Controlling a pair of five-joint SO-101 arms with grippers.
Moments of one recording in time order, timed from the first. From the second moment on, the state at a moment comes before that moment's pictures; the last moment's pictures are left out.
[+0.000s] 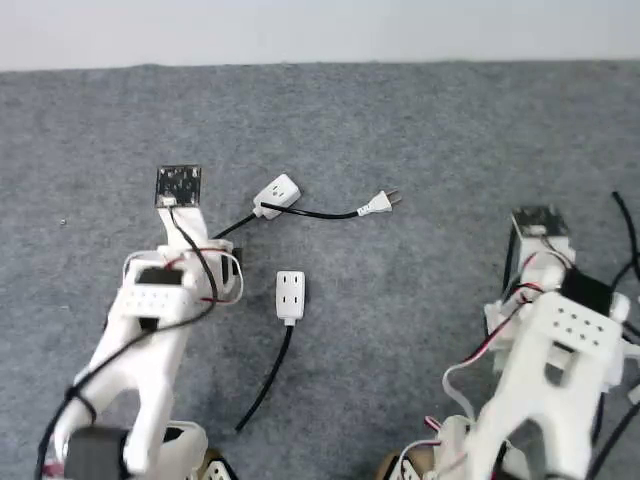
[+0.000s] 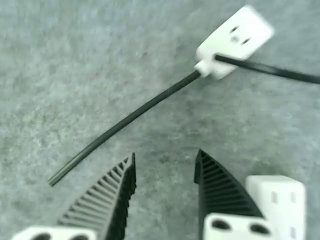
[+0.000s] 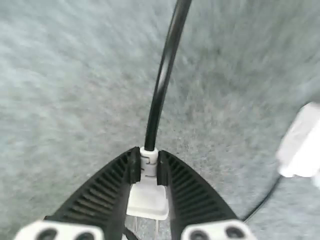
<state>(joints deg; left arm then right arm) -2.5 -15.9 53.2 36.4 10.0 23.5 -33.9 40.5 81.9 27.6</state>
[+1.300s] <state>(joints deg) 7.9 -9.8 48.6 55.0 -24.5 -31.7 -27.1 29.8 65.5 12.7</state>
